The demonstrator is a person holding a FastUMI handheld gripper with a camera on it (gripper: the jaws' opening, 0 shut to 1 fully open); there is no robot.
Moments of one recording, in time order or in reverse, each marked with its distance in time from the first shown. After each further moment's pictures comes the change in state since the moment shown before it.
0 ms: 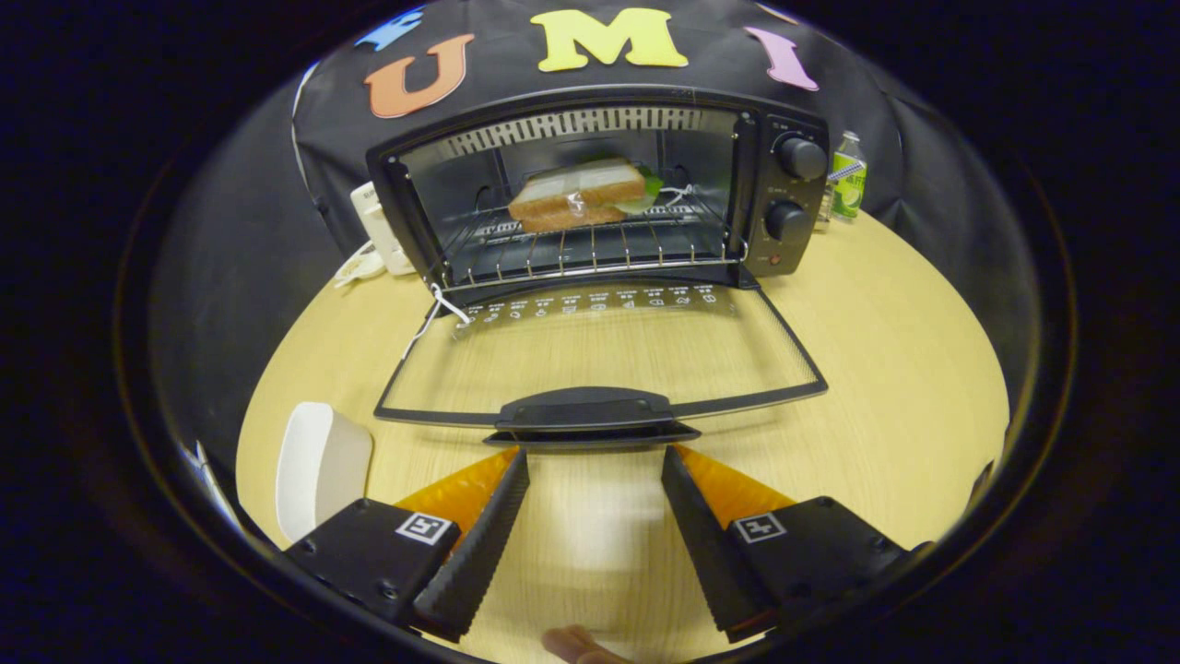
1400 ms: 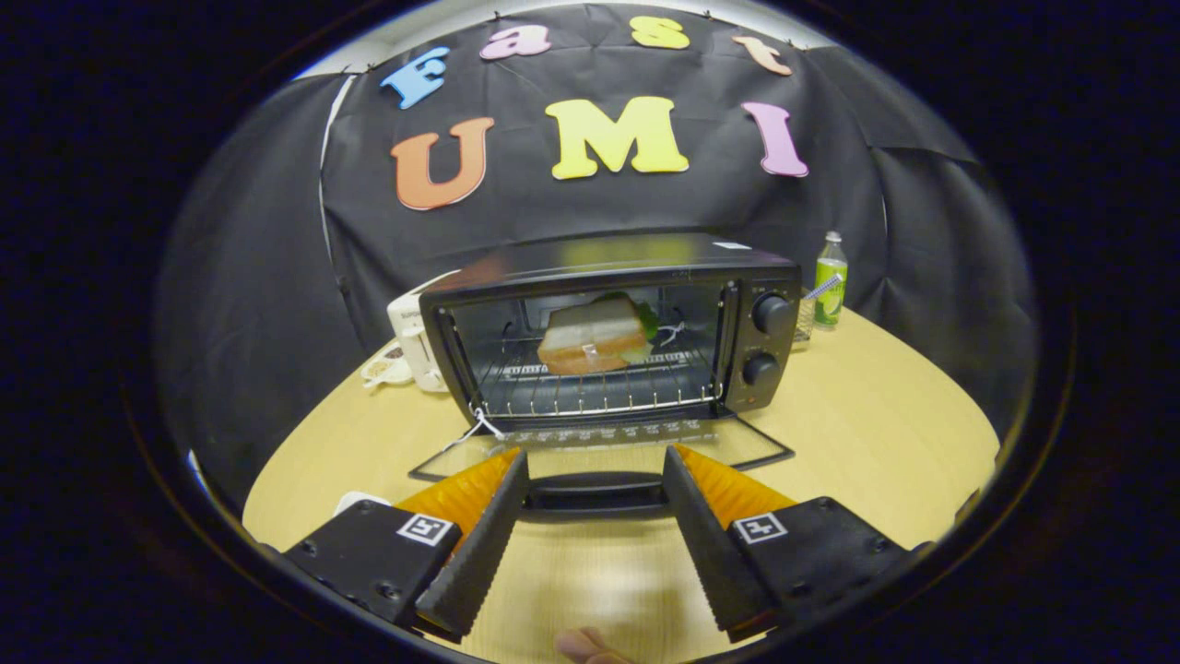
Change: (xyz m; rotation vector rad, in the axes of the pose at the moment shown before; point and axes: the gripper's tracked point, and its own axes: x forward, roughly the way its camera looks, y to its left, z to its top) arm -0.039 0.012 0.089 -0.029 -0.362 0.010
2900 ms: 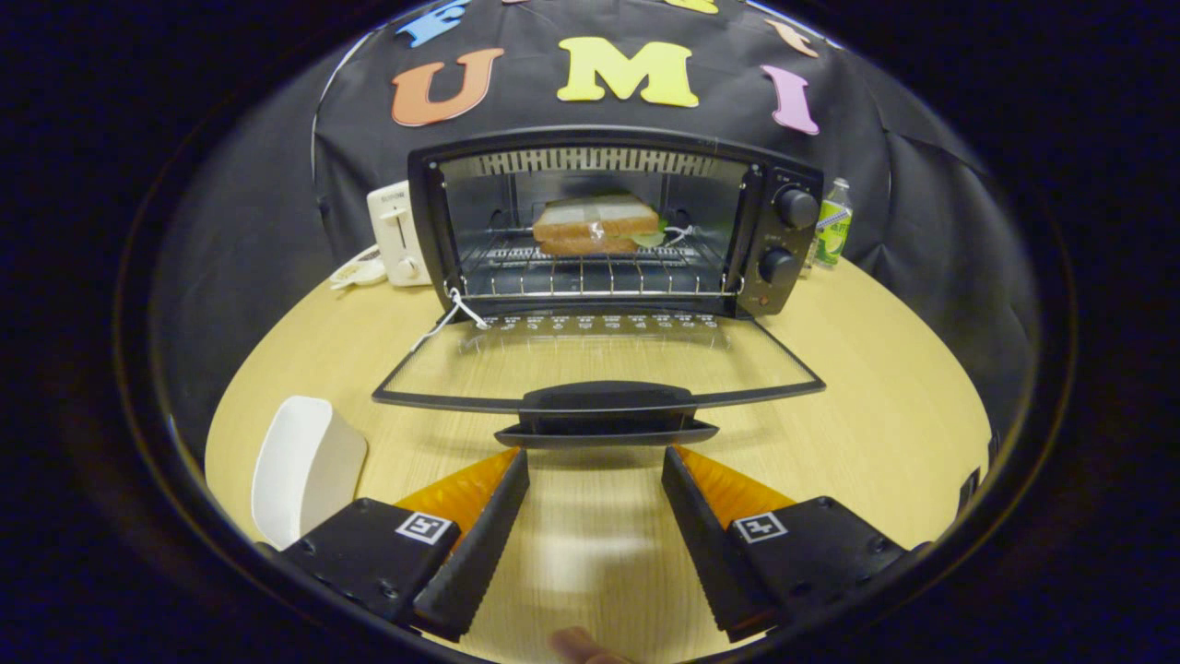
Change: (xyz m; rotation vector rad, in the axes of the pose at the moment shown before) arm -0.003 0.002 -0.087 -0.079 0.169 -0.094
